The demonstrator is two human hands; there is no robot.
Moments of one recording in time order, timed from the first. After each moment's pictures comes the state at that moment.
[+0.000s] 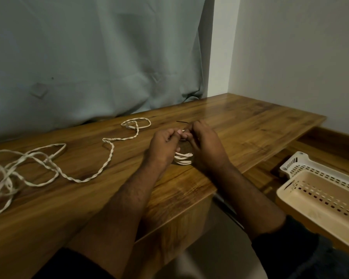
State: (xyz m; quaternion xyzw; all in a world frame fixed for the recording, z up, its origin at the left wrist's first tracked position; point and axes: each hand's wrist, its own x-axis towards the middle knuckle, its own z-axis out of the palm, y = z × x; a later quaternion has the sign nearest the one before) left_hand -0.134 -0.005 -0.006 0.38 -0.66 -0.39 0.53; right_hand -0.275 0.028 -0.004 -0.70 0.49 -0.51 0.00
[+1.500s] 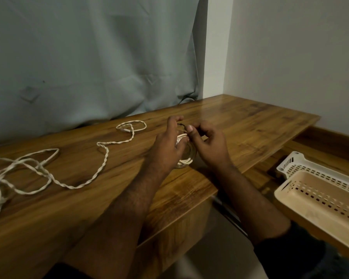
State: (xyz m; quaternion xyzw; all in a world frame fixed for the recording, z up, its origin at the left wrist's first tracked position) left_hand -0.136 0.027 0.018 0.38 -0.78 -0.18 0.46; right_hand -0.290 0.018 -0.007 -0.64 0.42 -0.64 0.10
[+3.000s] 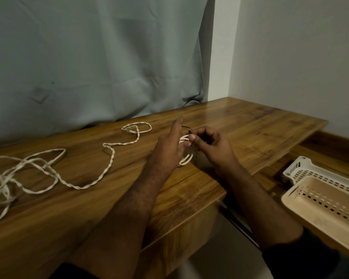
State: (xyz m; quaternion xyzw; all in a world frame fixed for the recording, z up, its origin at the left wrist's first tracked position) left_hand -0.130 0.020 0.020 0.40 -0.78 -0.18 0.44; right_hand -0.293 0.014 -0.010 -0.60 0.38 -0.64 0.29
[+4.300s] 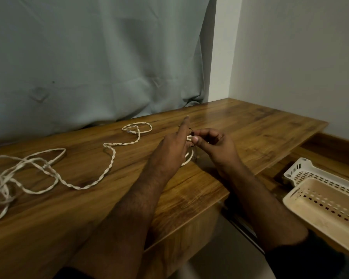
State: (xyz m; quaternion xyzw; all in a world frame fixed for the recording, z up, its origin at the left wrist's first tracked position) left_hand -0.131 0.019 0.023 0.40 -0.83 -0.09 0.37; right_hand -0.293 0.018 -0.009 -0.55 0.38 -0.66 0.33
